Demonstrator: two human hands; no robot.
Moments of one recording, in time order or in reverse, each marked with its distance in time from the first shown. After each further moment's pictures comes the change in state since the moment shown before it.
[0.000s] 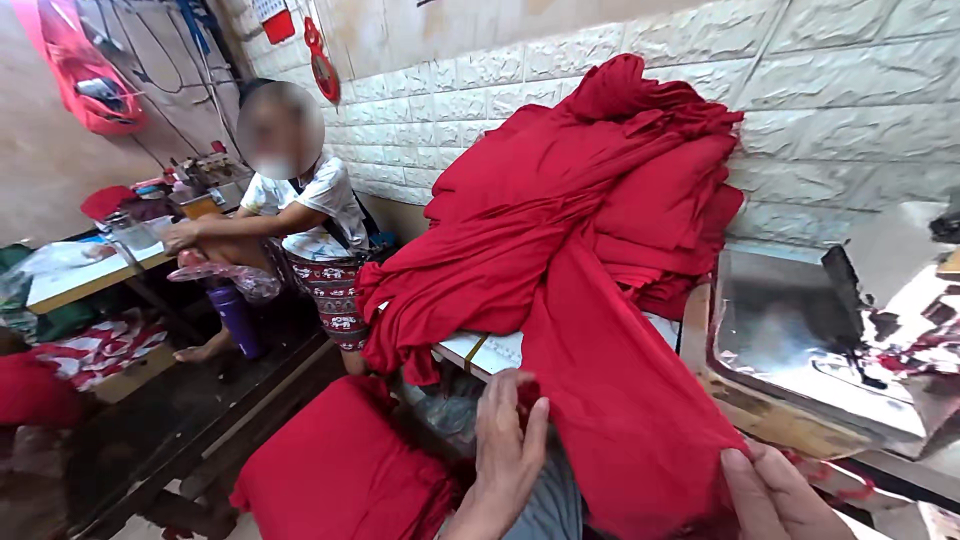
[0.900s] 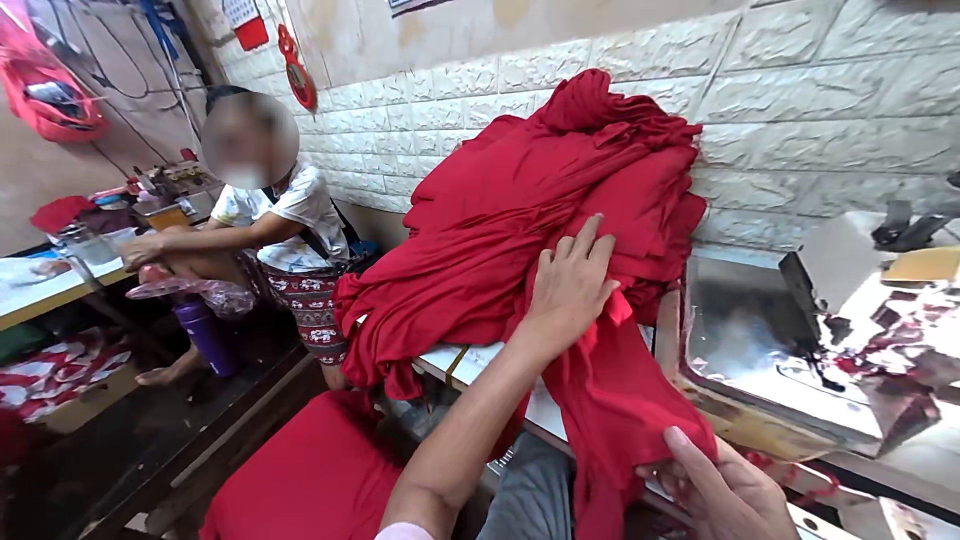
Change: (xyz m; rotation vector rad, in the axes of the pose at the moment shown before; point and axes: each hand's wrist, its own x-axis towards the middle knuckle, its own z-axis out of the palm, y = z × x) left_hand 0.191 0.035 0.078 0.445 -0.262 0.452; right_hand 0.017 0.003 0.012 0.554 -0.034 0.298
